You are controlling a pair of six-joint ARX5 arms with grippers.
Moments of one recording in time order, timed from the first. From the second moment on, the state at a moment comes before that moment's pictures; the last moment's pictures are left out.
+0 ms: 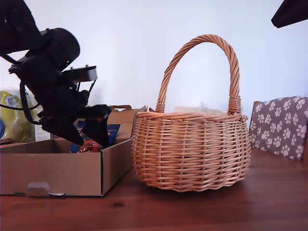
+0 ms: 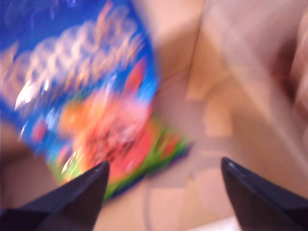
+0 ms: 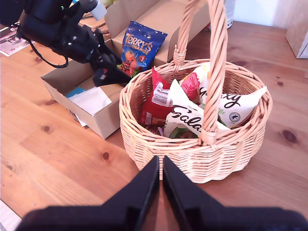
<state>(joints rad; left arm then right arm) -0.39 1.75 1.02 -0.07 0.05 0.08 0.64 0.56 0.63 -0.52 -0.02 0.05</state>
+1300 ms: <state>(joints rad) -0.36 1.90 1.02 0.15 -0.02 -0.23 0.64 0.56 0.63 -0.50 -0.05 0.02</state>
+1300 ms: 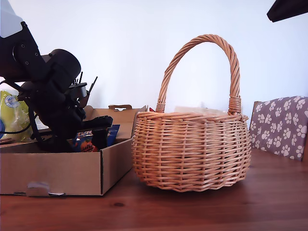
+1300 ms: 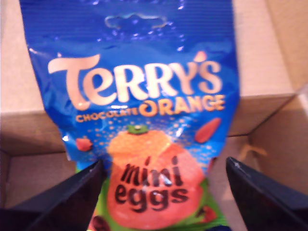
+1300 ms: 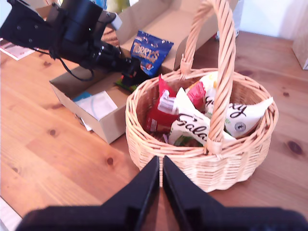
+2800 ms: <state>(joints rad) -0.35 1.64 1.03 -0.11 0.15 -0.17 0.64 0.56 0.63 -0.51 -0.04 -0.03</state>
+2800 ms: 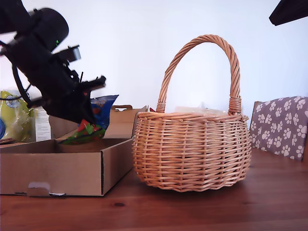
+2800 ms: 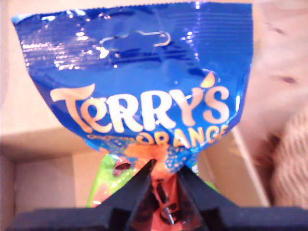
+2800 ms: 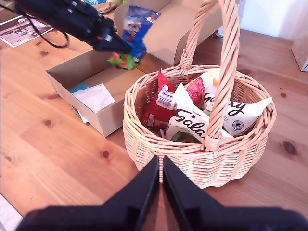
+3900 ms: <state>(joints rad) -0.71 1.70 1.03 0.19 0.28 -0.29 0.64 0.56 0.63 -0.51 -0.04 -0.03</state>
